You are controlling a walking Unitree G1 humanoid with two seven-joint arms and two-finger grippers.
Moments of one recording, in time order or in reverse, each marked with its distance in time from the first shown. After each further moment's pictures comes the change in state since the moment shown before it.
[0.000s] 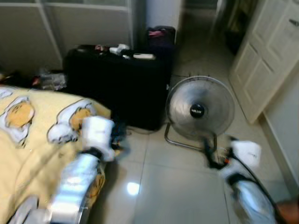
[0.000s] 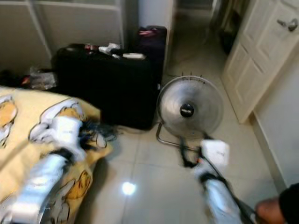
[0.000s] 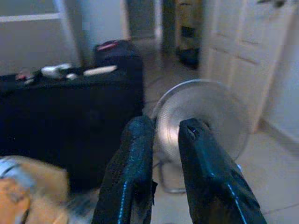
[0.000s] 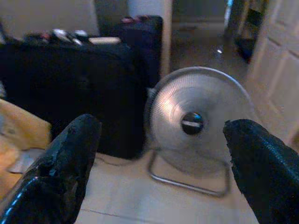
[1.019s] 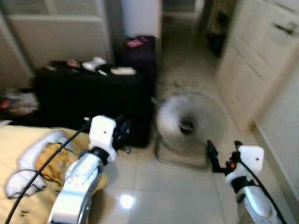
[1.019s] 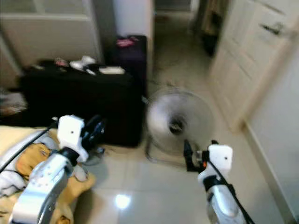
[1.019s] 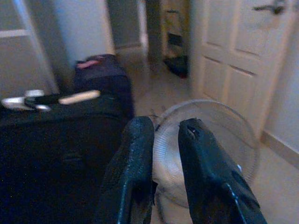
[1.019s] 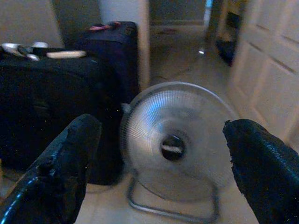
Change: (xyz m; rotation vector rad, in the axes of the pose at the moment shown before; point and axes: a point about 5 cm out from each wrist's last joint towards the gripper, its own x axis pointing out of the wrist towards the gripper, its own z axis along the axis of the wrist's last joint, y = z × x) left arm 0.000 0.000 0.001 0.004 -0.009 -0.003; right arm -0.002 -0.001 -0.003 0.003 0.005 -0.008
